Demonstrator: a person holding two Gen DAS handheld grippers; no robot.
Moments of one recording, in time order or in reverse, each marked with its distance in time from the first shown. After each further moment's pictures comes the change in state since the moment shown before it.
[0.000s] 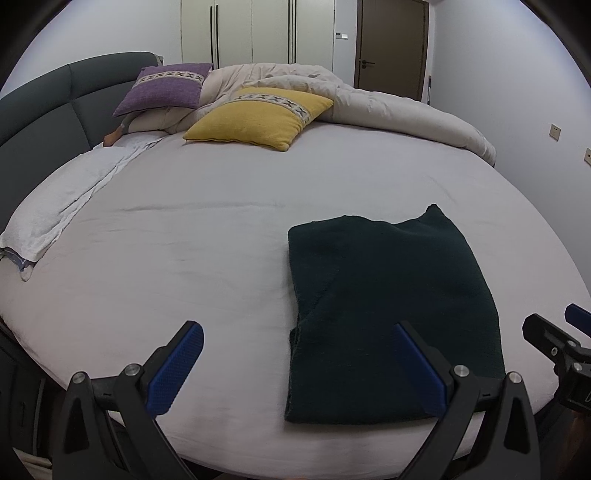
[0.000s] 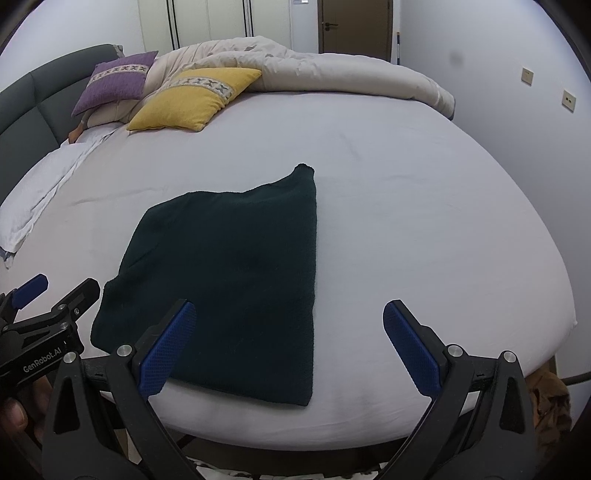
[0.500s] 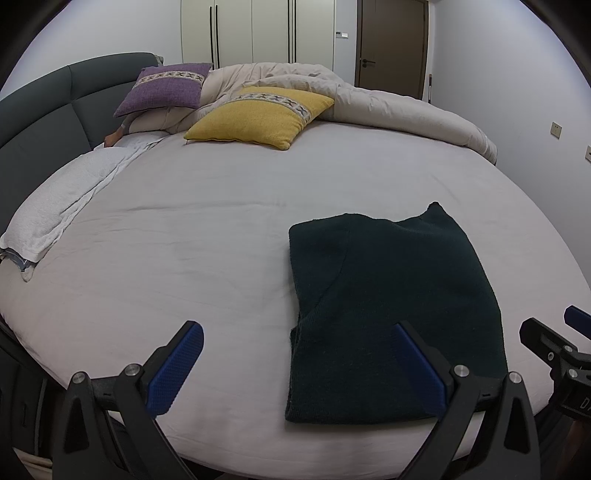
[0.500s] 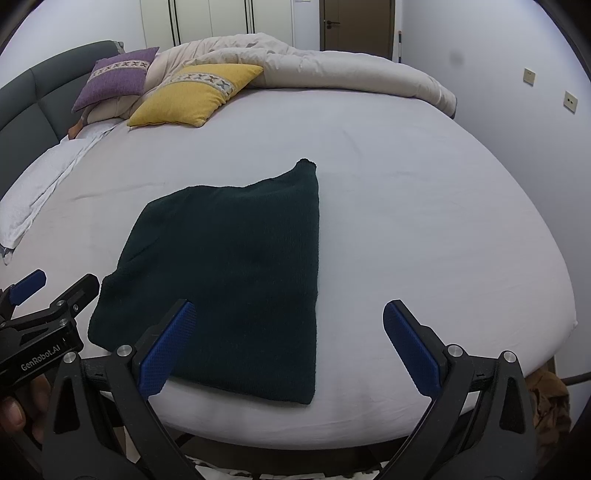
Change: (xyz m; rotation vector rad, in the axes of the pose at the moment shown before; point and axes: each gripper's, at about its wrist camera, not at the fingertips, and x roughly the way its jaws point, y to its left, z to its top) left arm 0.001 0.000 -0.001 0.001 0.000 0.004; right arm 0.008 0.006 -0.003 -0.003 0.008 -0.004
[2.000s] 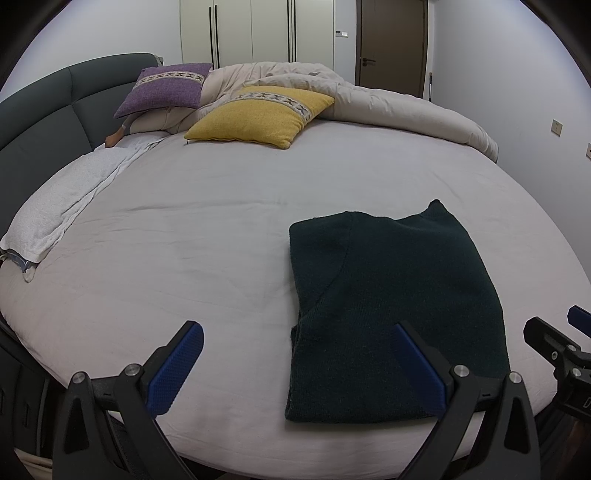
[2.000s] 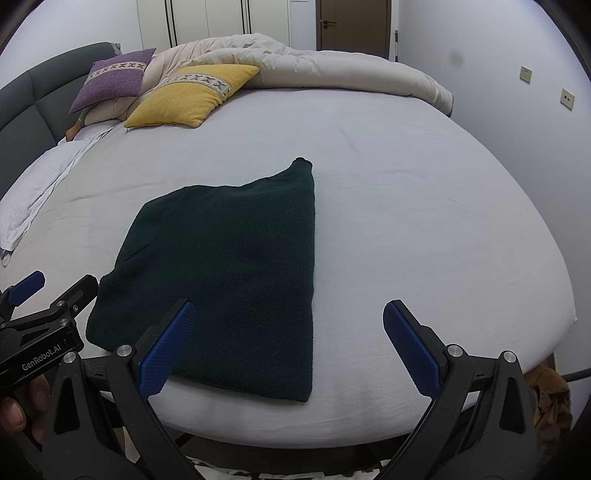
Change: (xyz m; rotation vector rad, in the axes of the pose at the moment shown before) left arm 0.001 0.003 -0.003 0.004 0.002 0.005; right arm 0.005 0.002 -0.003 0.007 0.000 -0.006
